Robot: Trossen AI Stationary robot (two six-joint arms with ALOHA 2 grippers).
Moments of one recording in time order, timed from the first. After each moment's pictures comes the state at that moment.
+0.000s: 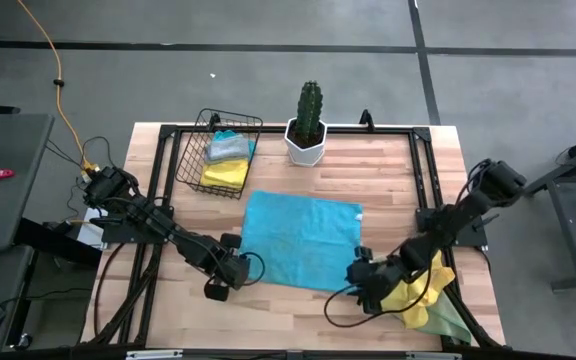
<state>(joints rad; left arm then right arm) -0.41 1.71 0.87 -0.58 -0.10 -0.34 0.68 1.50 0.74 -0.18 0.21 0.61</state>
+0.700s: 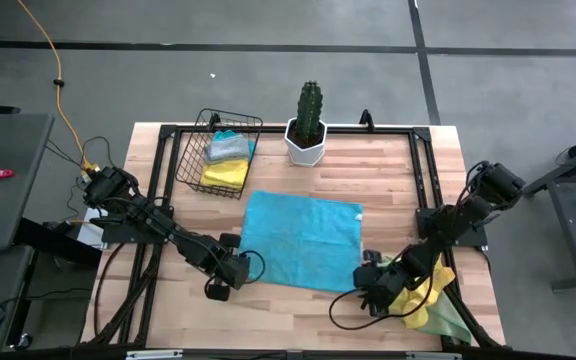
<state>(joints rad) -0.41 1.71 0.87 -0.58 -0.09 -0.39 0.74 1.53 0.74 -0.29 0.19 0.72</state>
